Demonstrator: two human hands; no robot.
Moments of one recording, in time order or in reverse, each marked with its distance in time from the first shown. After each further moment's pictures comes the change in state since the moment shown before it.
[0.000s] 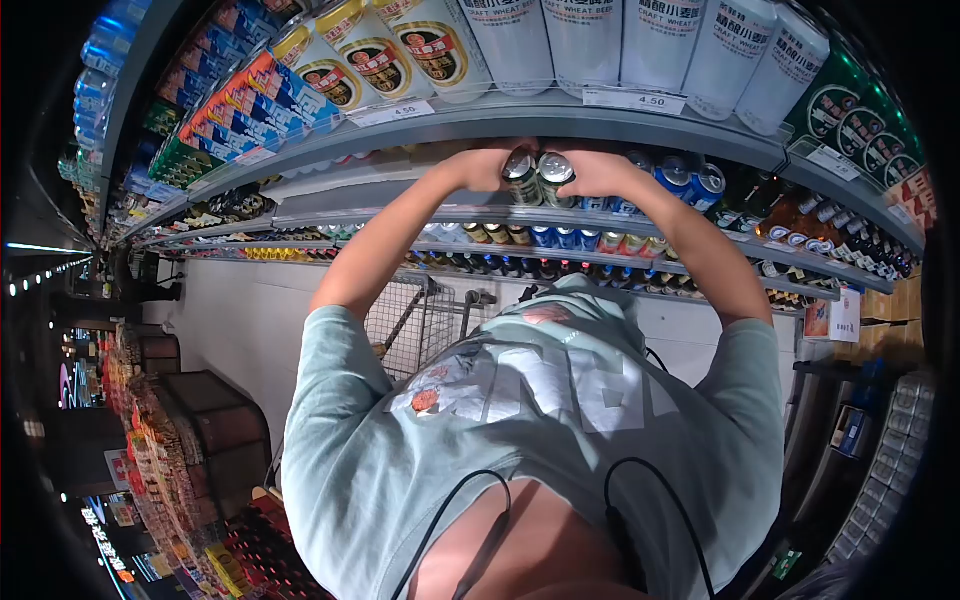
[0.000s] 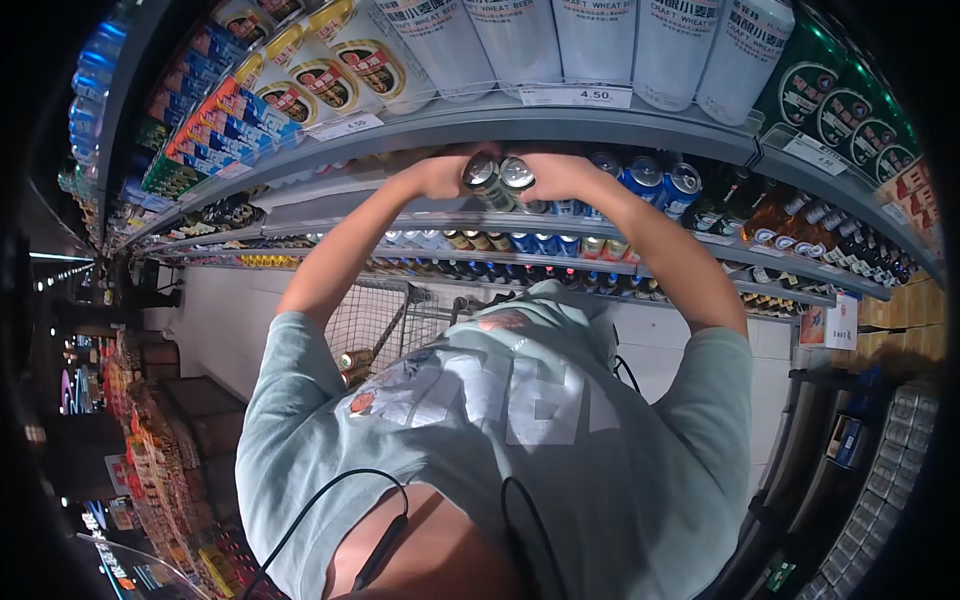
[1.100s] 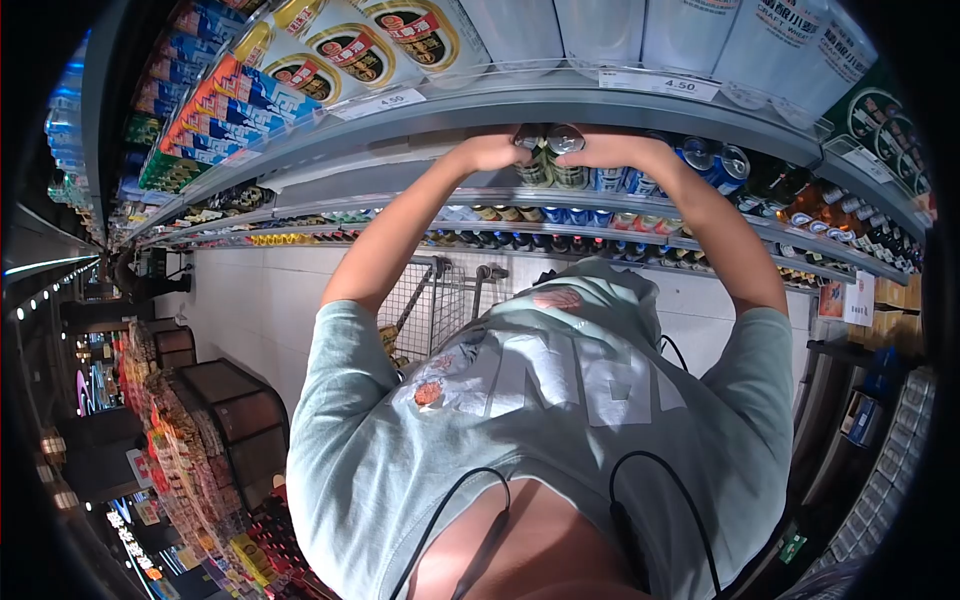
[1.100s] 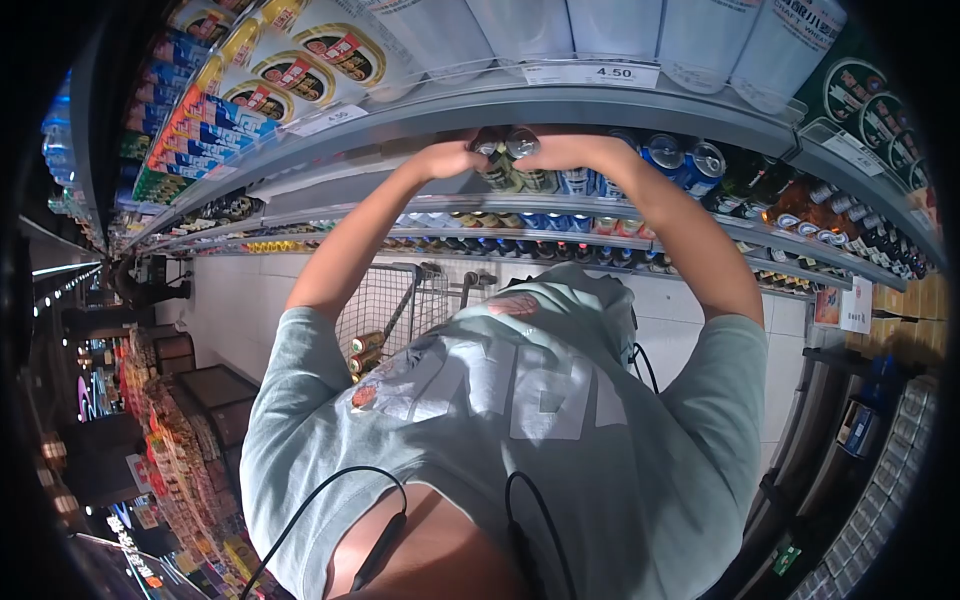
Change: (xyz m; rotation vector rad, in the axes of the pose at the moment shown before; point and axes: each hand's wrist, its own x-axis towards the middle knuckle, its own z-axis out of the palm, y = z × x) left_hand 0.012 -0.020 0.015 -0.324 0.042 -0.289; right_hand 0.026 0.024 0.002 0.152 -0.052 -0.040
